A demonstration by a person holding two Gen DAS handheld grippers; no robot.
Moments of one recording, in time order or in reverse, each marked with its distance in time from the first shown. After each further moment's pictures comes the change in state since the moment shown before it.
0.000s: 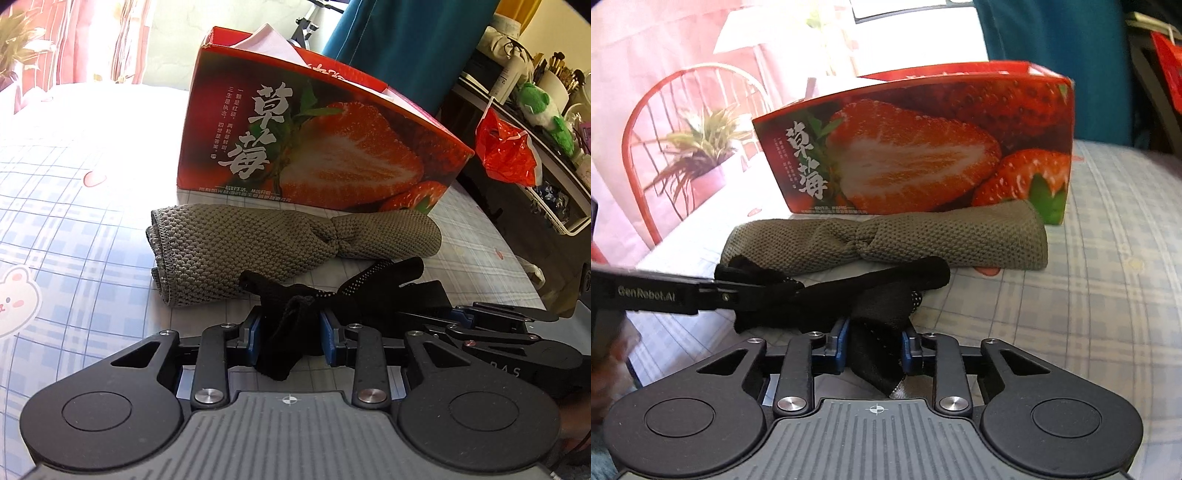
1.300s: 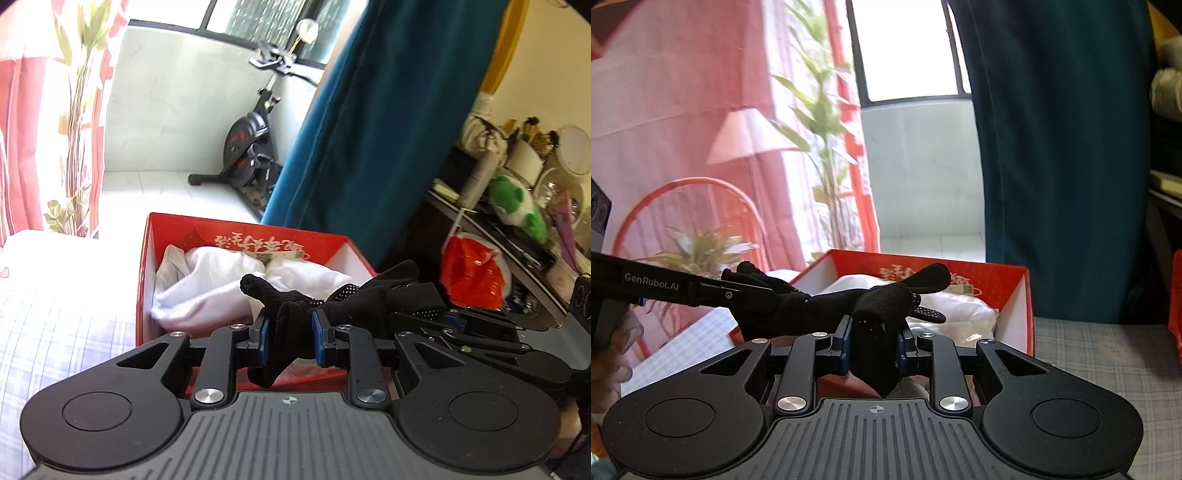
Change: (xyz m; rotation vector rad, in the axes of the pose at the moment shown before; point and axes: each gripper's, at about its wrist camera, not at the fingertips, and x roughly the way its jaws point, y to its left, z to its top) left arm -0.019 -0.028 0.194 0.077 -0.161 -0.085; right arm -0.034 -0.012 0.195 -0.113 -0.235 -0.045
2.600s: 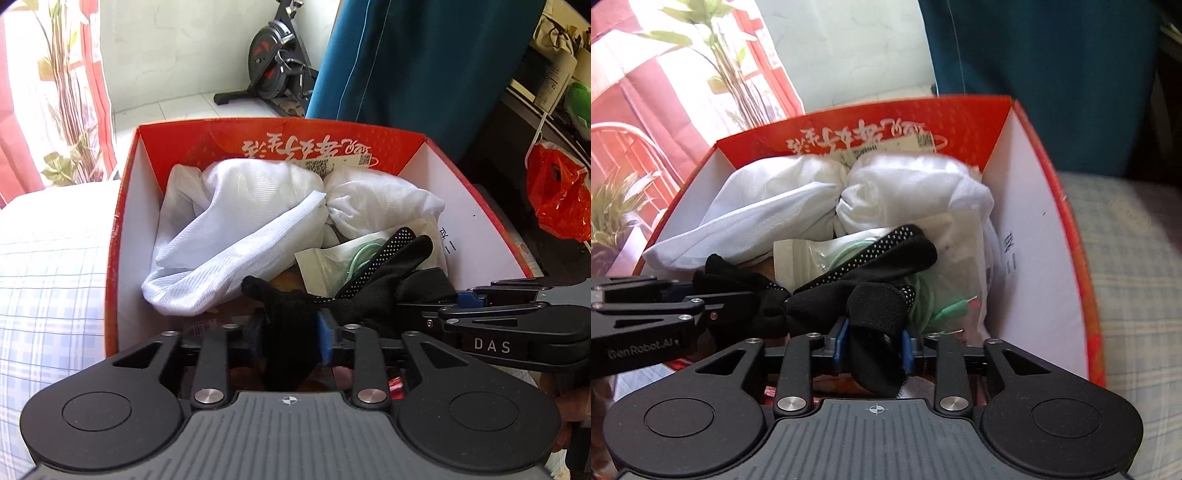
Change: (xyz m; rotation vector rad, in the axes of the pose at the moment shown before) left arm 0.101 0.023 -0.003 0.074 0.291 0.148; right arm 0.124 -0.031 -0.027 0.229 0.438 -0.141
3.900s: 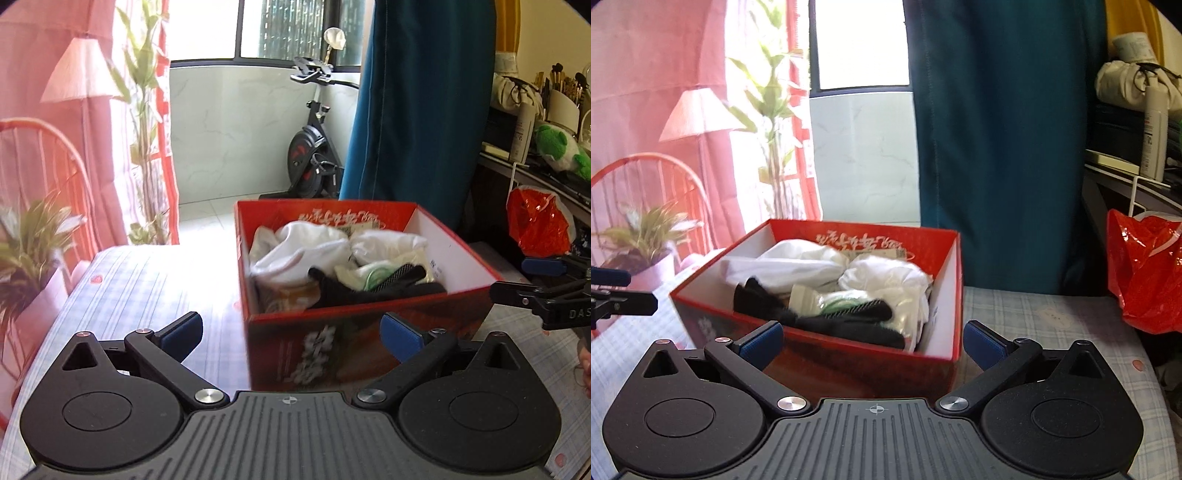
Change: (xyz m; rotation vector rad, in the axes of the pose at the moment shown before) left arm -0.128 -0.010 -0.101 0.022 -0.357 0.171; right arm -0.121 -0.017 -0.086 -0.206 -0.453 -0.025
